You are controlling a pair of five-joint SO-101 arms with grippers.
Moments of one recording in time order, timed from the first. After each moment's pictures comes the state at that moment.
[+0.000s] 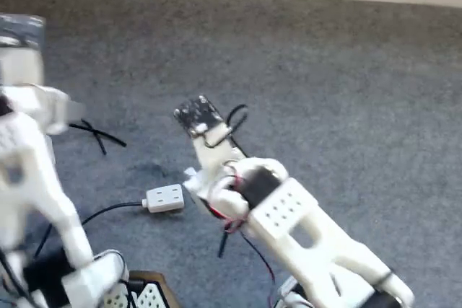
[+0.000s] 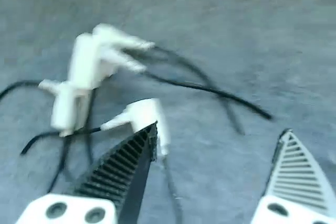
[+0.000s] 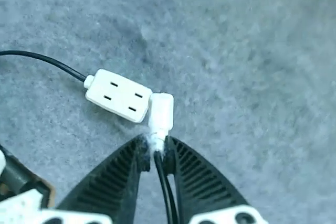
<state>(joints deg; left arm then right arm) -33.4 -18.0 12.4 69.3 -17.9 -51.0 -33.1 38.7 60.1 -4.5</state>
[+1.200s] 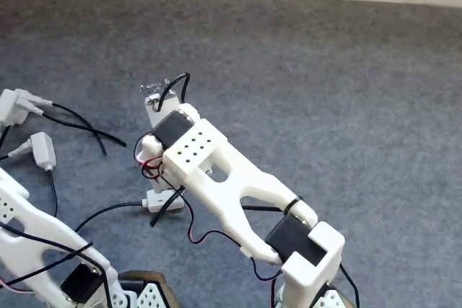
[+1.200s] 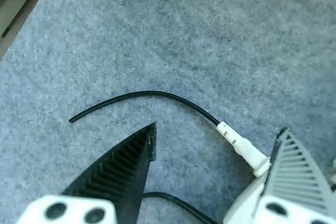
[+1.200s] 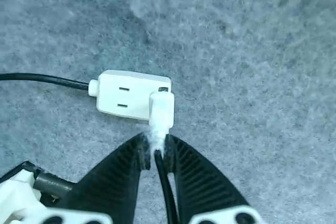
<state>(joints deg) -59.0 65.6 -79.6 72.3 -17.9 -56.1 12.1 -9.1 88.0 -24.4</state>
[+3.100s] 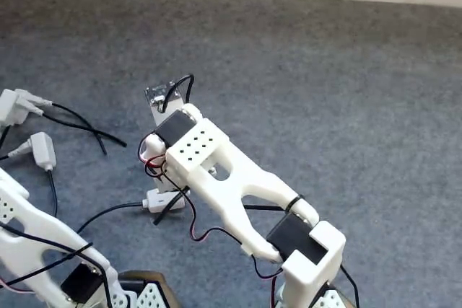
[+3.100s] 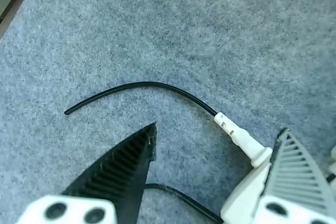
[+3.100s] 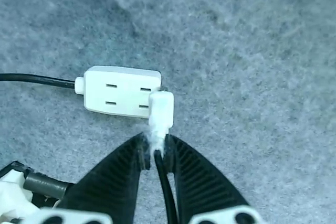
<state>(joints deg) -59.0 65.6 -79.6 74.4 -17.9 -55.4 12.1 -7.3 88.2 -24.4</state>
